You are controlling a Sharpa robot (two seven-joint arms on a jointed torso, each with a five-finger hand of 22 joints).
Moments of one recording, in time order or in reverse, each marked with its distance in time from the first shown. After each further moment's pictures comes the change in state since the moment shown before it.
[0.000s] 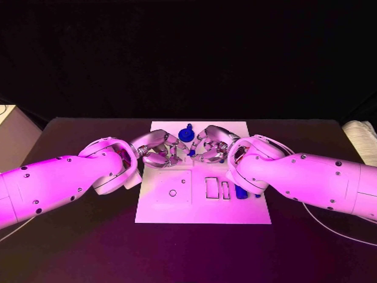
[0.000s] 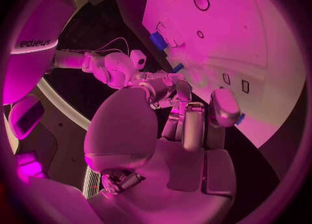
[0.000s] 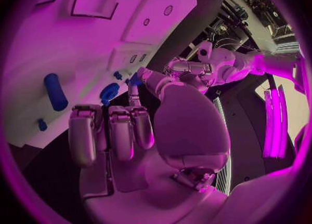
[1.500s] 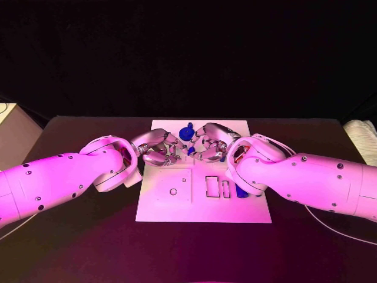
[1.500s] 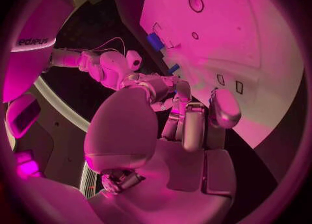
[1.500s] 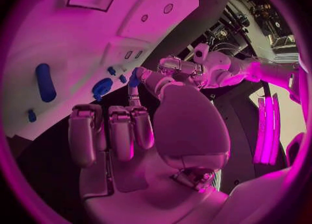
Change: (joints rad) left arm 0.000 0.006 0.001 -0.016 0.009 0.016 -0.024; left_hand -0.002 -0.002 0.005 0.000 0.000 0.016 0.006 0.007 0.003 -0.003 0.011 0.008 0.002 0.000 0.007 0.010 0.000 -0.016 0.007 0.007 0.012 0.018; right arm -0.001 -0.003 -0.001 0.025 -0.082 -0.037 0.012; right_hand 0.005 0.005 -0.002 -0.002 0.004 -0.007 0.001 0.007 0.000 0.000 0.000 0.000 0.000 0.000 0.000 0.000 0.000 0.000 0.000 0.000 0.000 -0.001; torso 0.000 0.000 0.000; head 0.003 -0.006
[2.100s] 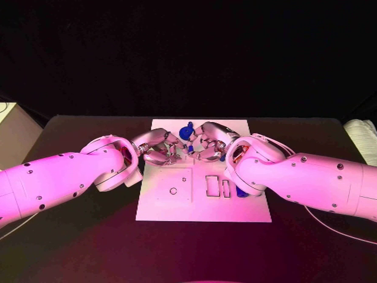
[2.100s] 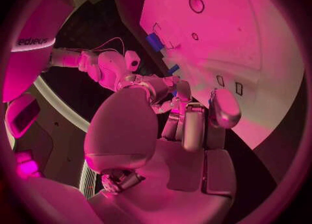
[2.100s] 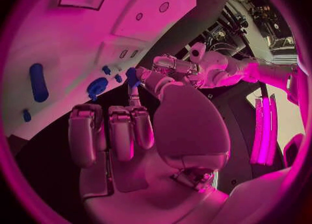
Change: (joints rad) left arm -0.001 0.003 0.000 -0.002 0.002 0.001 -0.004; left_hand 0.000 0.000 0.000 0.000 0.000 0.000 0.000 0.000 0.000 0.000 0.000 0.000 0.000 0.000 0.000 0.000 0.000 0.000 0.000 0.000 0.000 0.001; right arm 0.000 0.002 0.000 0.013 -0.012 -0.011 0.009; right_hand 0.002 -0.003 0.002 0.002 -0.001 0.001 -0.001 0.000 0.000 0.000 0.000 0.000 0.000 0.000 0.000 0.000 0.000 0.000 0.000 0.000 0.000 0.001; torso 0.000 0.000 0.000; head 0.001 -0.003
